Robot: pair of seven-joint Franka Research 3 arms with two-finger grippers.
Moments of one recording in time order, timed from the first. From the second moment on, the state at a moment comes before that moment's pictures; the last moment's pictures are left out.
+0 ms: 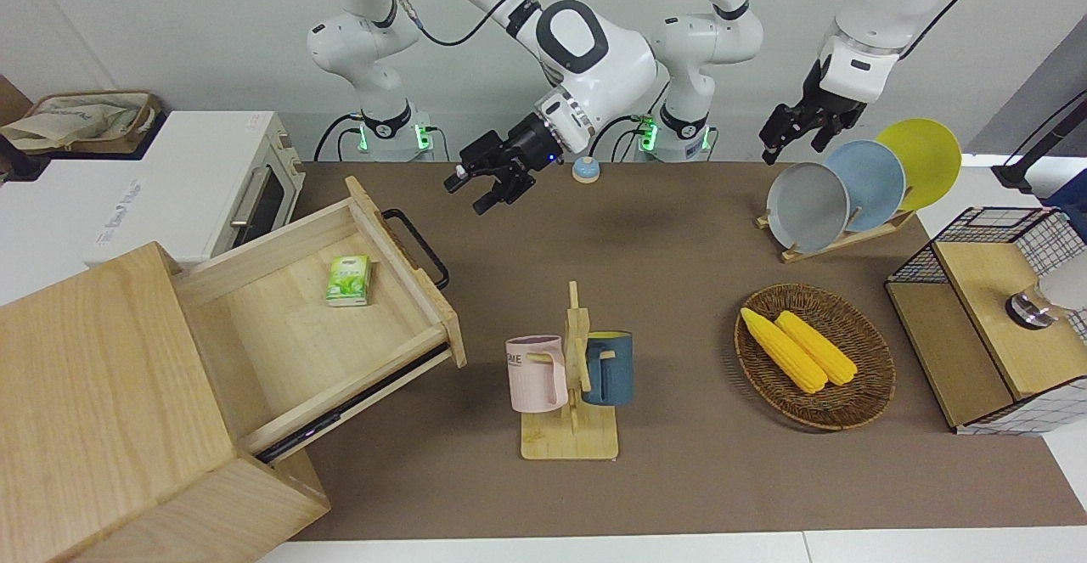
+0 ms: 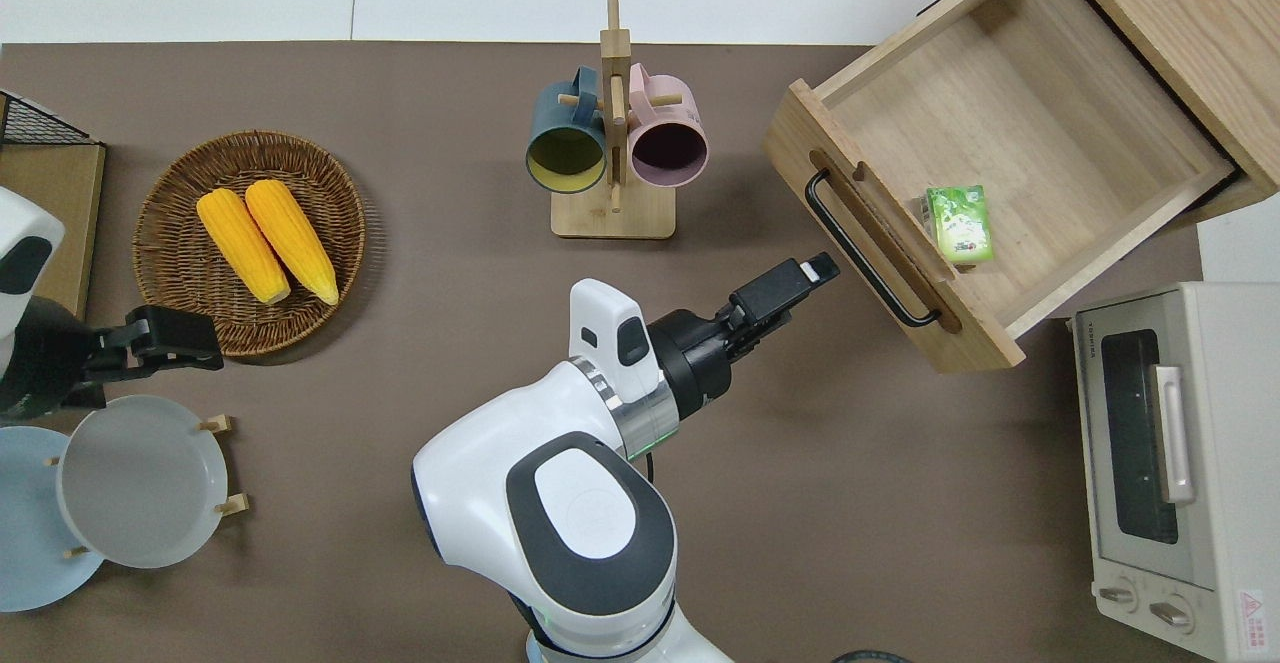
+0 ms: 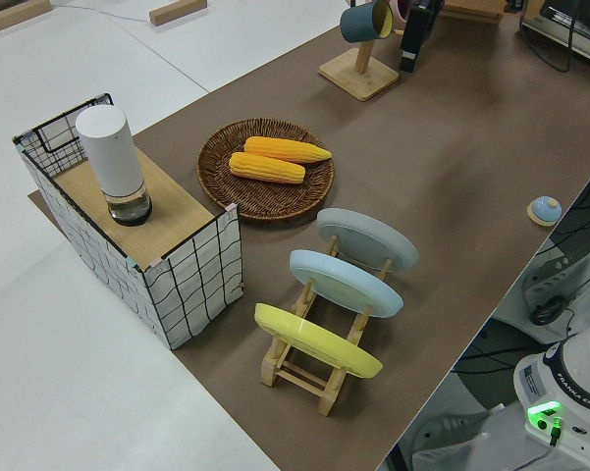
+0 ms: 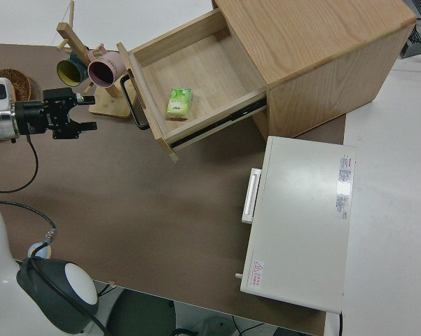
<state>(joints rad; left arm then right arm) 0.02 -0.13 -0.07 -1.71 -0.04 1.56 -0.33 0.59 0.32 0.25 -1.53 -1.03 1.37 0.36</state>
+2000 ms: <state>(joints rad) 0.02 -0.13 -0.07 -1.71 -0.04 1.56 -0.33 0.01 0.02 0.11 -1.51 -0.03 1.52 0.16</state>
